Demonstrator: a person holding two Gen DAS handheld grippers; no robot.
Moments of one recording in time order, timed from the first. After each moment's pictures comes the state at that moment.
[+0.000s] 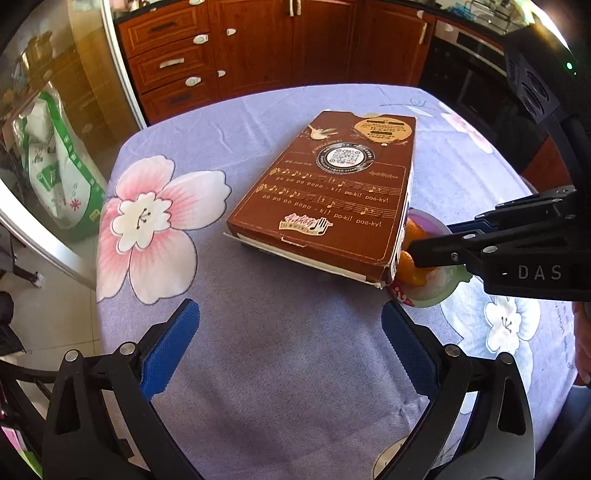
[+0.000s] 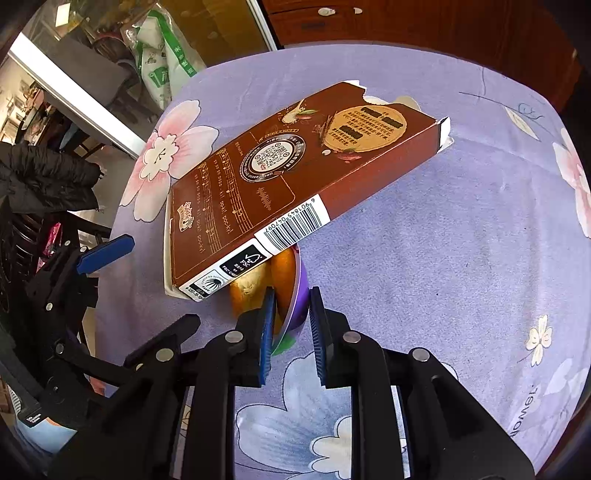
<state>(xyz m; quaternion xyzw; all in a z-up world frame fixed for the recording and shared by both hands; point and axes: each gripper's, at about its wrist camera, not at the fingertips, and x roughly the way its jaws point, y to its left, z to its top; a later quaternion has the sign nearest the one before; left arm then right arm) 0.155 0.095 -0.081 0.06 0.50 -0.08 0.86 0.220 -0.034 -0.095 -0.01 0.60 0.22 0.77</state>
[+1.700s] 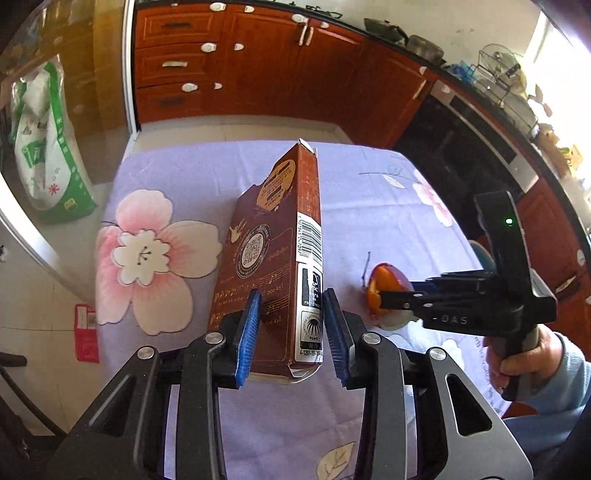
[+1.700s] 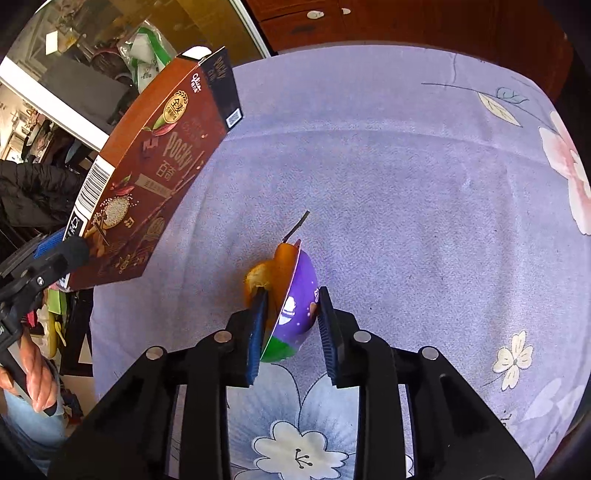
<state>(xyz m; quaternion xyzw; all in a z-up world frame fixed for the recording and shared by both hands) 0.170 0.127 -0.022 -0.07 0.48 -0.12 0.87 0.235 -0.065 -0.096 0.01 0.59 0.22 0.77</state>
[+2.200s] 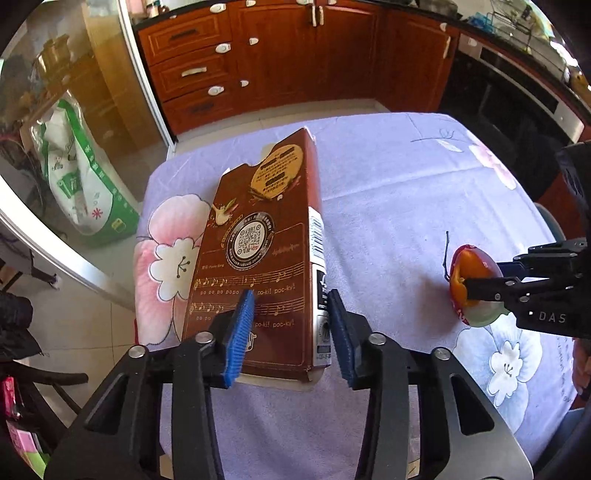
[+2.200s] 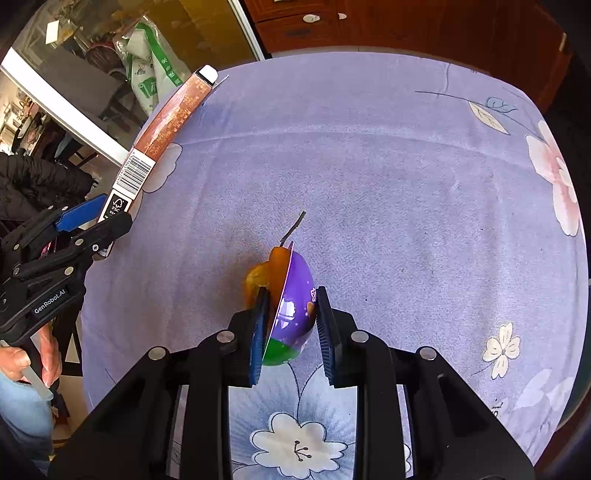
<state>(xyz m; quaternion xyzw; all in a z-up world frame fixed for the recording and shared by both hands) 0.183 0.111 -0.044 0.06 0.49 -0.04 0.87 0.229 -0.068 -0.094 -0.01 0.59 0.20 0.78</state>
